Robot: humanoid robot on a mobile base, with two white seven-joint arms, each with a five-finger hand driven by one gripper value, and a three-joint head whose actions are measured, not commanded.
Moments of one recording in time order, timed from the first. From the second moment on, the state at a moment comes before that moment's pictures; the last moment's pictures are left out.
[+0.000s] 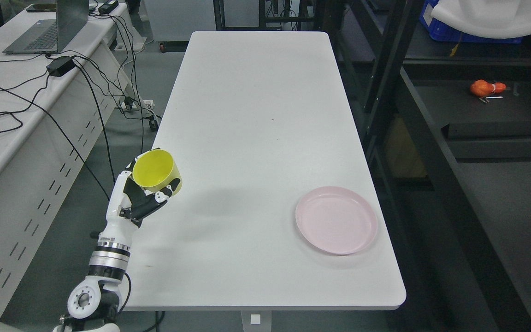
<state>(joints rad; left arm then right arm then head) -0.25 0.01 0.16 -1.48 0.21 -0.17 -0.25 0.00 0.00 0.00 -0.24 0.00 0.09 -0.12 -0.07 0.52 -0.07</state>
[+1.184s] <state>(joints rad) -0.21 0.00 0.13 -1.62 0.21 -0.17 -0.25 0.00 0.00 0.00 -0.24 0.00 0.09 -0.12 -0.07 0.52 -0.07</state>
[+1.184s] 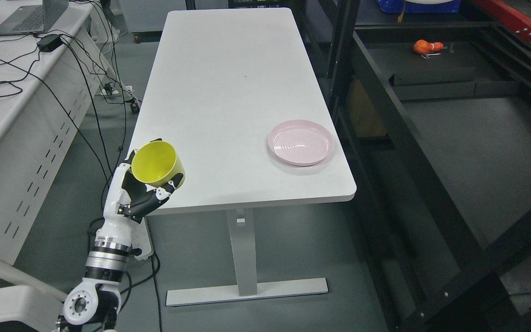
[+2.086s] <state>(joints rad) -0.21 0.00 0.05 -1.65 0.21 -0.17 -0.24 0.00 0.00 0.00 -0.24 0.00 0.09 -0.12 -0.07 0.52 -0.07</state>
